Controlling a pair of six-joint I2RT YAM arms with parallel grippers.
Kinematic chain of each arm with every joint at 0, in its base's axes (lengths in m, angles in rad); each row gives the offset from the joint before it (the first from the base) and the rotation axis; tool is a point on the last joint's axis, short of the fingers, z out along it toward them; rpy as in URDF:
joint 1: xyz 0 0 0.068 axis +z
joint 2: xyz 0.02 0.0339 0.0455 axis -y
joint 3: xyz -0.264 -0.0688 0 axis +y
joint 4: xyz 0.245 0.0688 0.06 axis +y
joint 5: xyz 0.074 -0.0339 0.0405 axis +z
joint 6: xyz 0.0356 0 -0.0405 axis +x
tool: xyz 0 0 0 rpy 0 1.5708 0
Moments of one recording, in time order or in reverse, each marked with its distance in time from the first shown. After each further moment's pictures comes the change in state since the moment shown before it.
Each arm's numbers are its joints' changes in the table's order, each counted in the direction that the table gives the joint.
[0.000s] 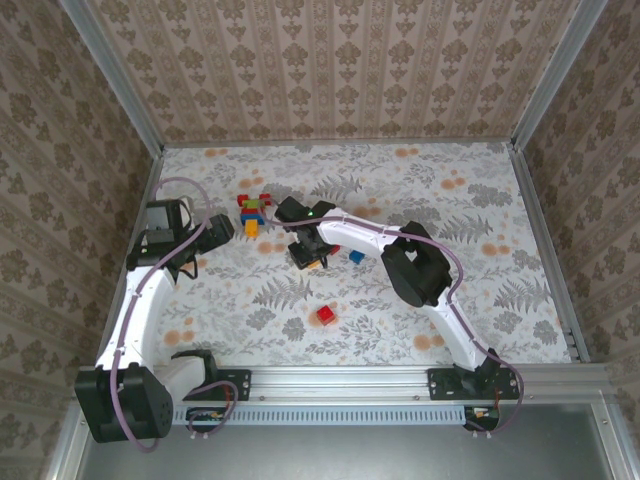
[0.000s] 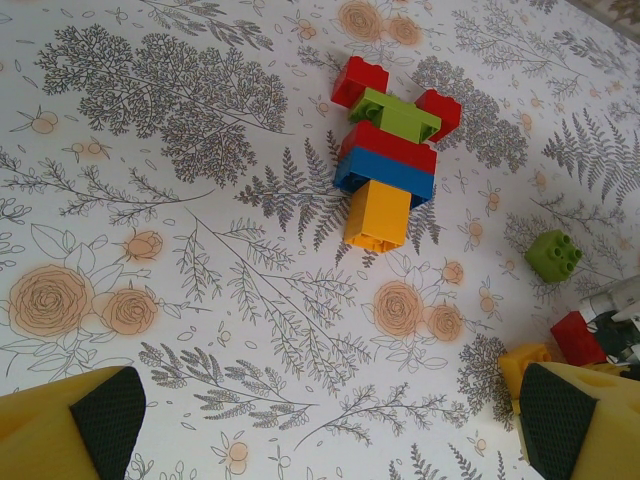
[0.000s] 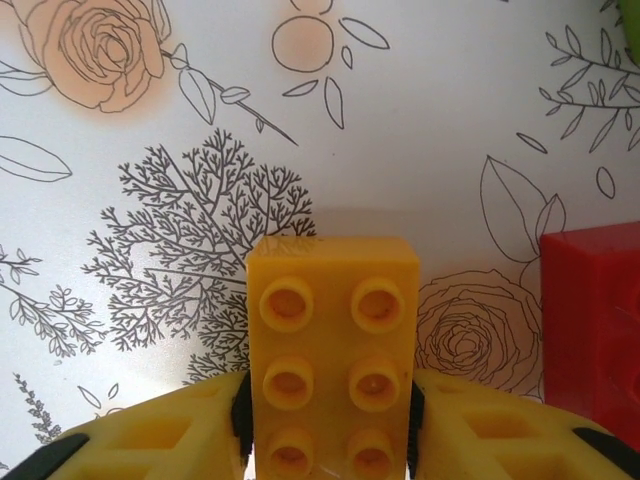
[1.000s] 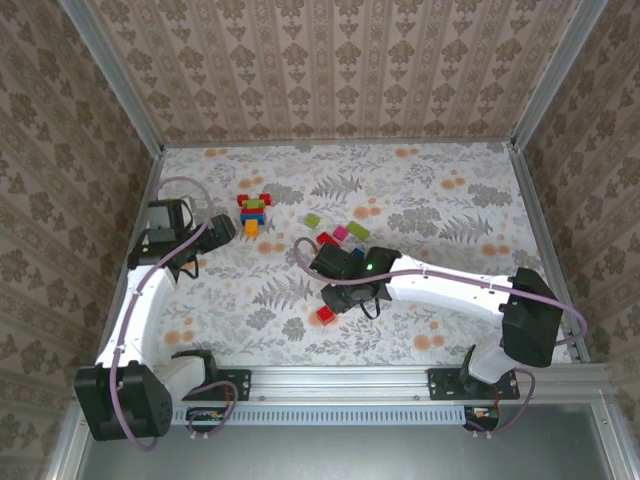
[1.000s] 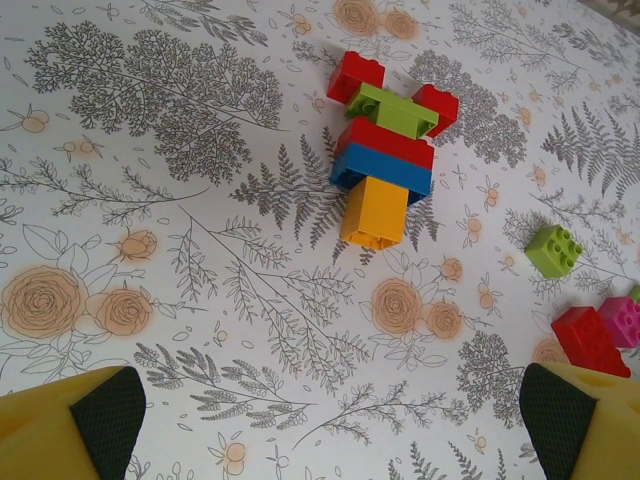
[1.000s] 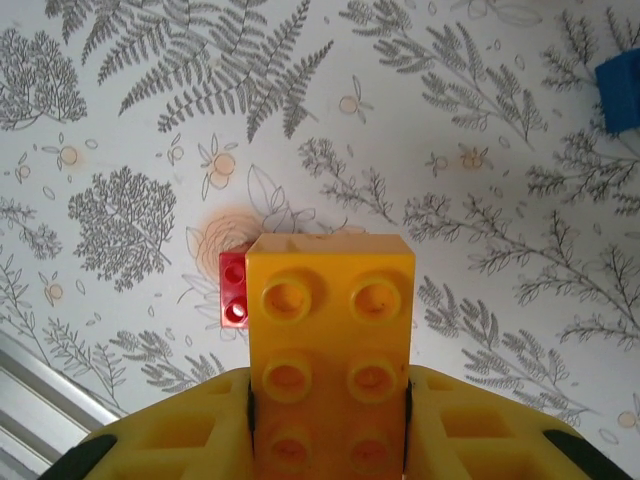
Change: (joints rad) left arm -0.013 -0.008 0.000 -0.003 0.001 0.003; right arm 0.234 0.765 0.702 -0.053 -0.059 0.187
